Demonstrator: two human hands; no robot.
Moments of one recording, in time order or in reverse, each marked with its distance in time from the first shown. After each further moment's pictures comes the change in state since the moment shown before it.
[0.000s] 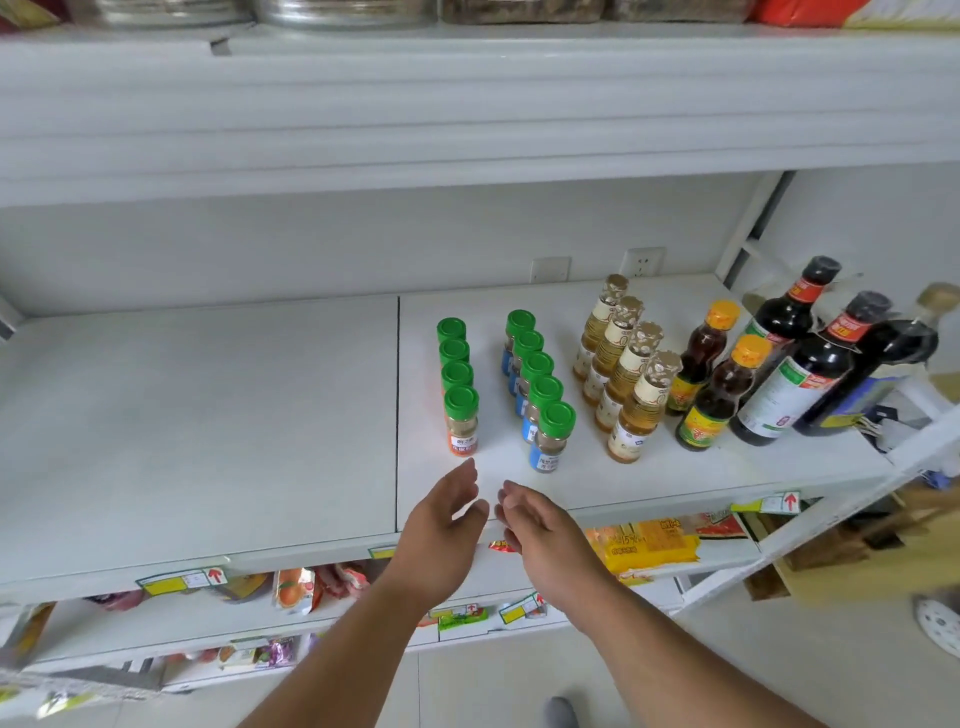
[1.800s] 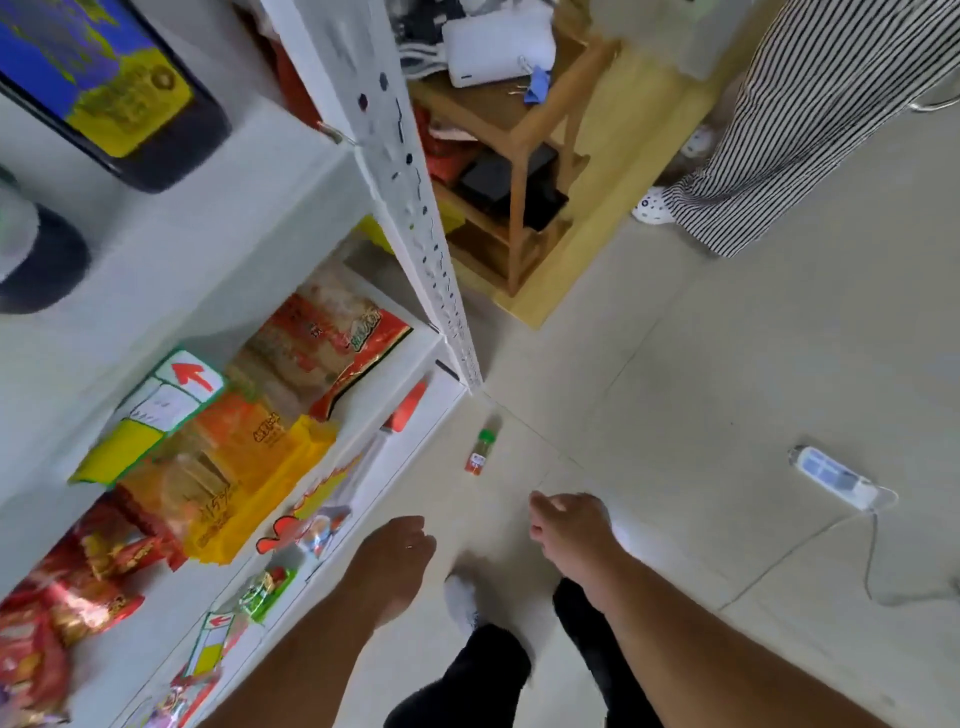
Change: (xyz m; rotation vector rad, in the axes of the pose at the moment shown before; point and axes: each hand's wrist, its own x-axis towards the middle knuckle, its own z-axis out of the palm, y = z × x) left_hand 0.067 -0.187 0.474 0.814 -0.661 -0.350; right_hand -0.073 0.424 -0.355 0.296 0.566 0.798
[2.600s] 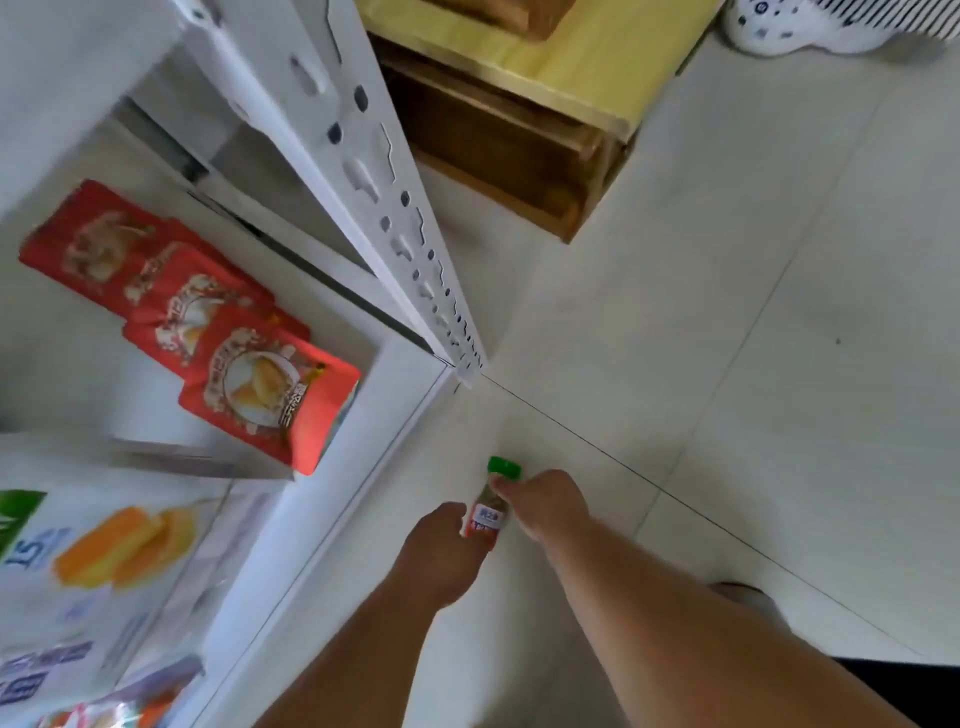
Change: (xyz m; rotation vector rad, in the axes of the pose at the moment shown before) left_hand 0.471 -0.116 0.218 0.217 -0.123 0.020; right_hand 0.506 0.129 0.186 -0.081 0.033 0.094
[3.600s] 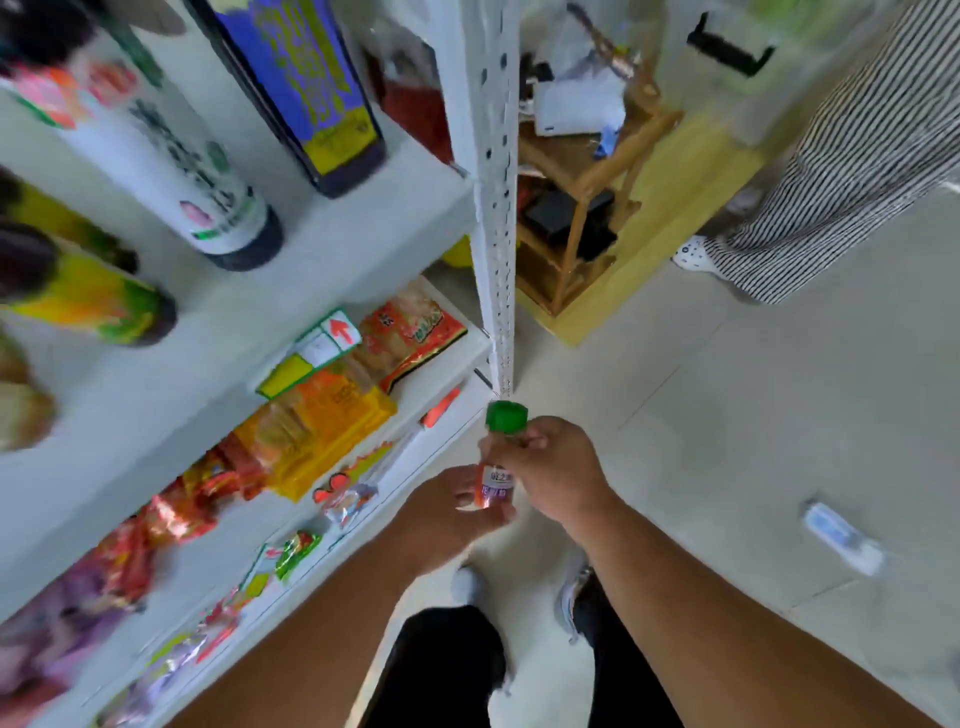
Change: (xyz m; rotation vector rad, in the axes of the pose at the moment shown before) left_hand -0.546 0.121 -0.208 -0.520 -0.049 0.222; right_hand -0.581 -0.160 -0.213 0.160 -0.031 -0.543
